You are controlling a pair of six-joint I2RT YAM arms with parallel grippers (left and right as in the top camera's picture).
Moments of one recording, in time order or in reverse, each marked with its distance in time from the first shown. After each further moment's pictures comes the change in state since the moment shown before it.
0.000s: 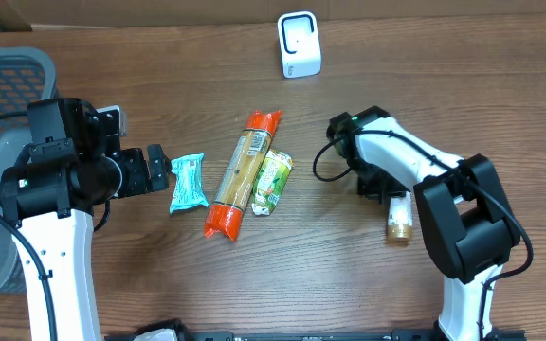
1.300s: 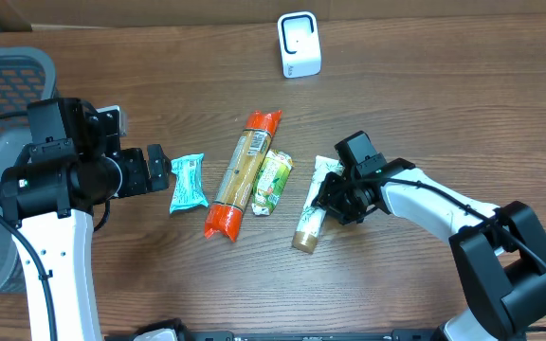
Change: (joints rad) left arm 0.000 0.000 0.000 0.000 0.000 0.000; right arm 0.014 -0.301 -0.467 0.822 -0.850 0.282
